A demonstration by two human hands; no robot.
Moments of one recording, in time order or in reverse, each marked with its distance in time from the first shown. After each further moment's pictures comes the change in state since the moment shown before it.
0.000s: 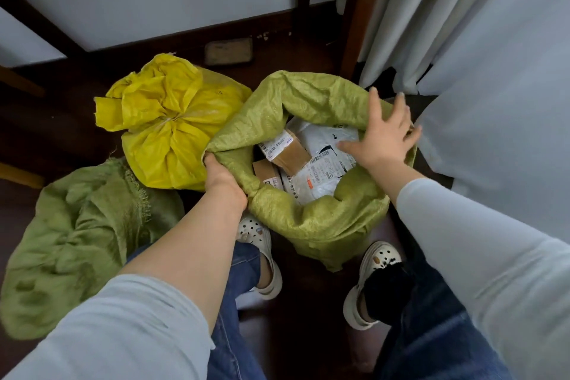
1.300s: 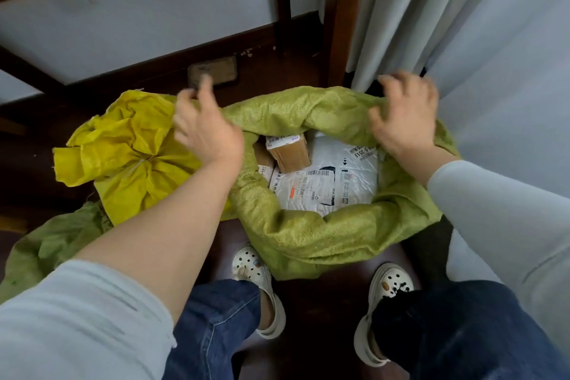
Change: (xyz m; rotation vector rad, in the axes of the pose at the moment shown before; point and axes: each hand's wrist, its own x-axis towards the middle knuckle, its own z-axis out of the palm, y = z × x) left_hand -0.009 0.050 0.105 1.095 0.257 1.277; right_hand 0.094 0.034 -0.018 -0.085 0.338 -0.288
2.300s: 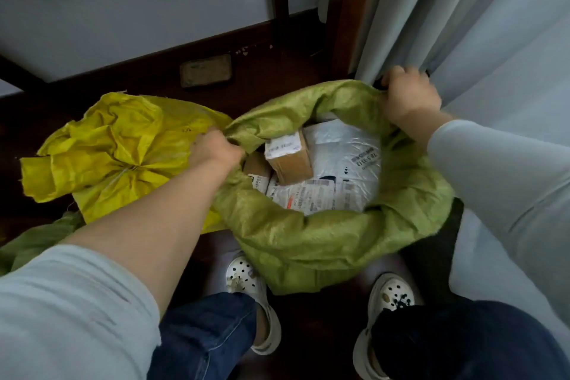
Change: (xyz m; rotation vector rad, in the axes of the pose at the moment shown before) left_hand 0.030 -0.034 0.056 0.187 -0.546 -0.165; right_hand 0.070 0.008 0.019 -0.083 -0.314 0.169
